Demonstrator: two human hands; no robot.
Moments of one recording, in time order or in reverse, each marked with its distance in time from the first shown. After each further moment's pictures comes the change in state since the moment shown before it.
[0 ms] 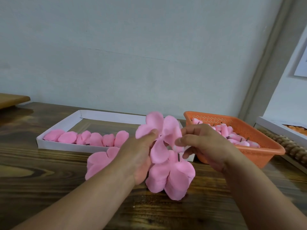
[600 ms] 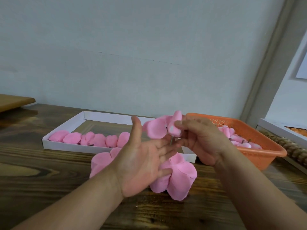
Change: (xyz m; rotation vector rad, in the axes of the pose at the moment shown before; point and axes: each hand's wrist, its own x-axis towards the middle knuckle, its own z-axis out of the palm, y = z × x) left_hand -0.017 0.009 -0.010 -0.202 -0.351 -0.284; right_hand 0.008 -0.021 0.016 0.368 -0.011 -0.110
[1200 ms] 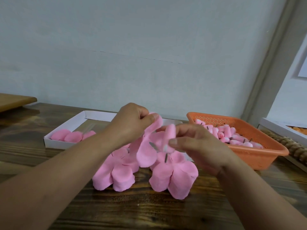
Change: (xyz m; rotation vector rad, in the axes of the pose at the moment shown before) left_hand 0.014 0.064 -0.013 1.328 0.538 0.532; right_hand -0.016 0.010 0.001 -0.159 -0.158 0.043
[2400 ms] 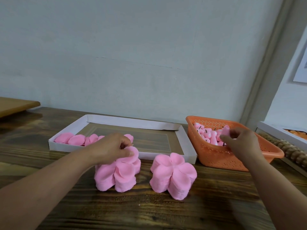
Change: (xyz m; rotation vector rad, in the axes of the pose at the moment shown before) left_hand -0.023 -0.084 -0.013 0.245 -0.421 -0.106; right_hand -0.015 0.034 -0.114 -0.866 0.912 0.146
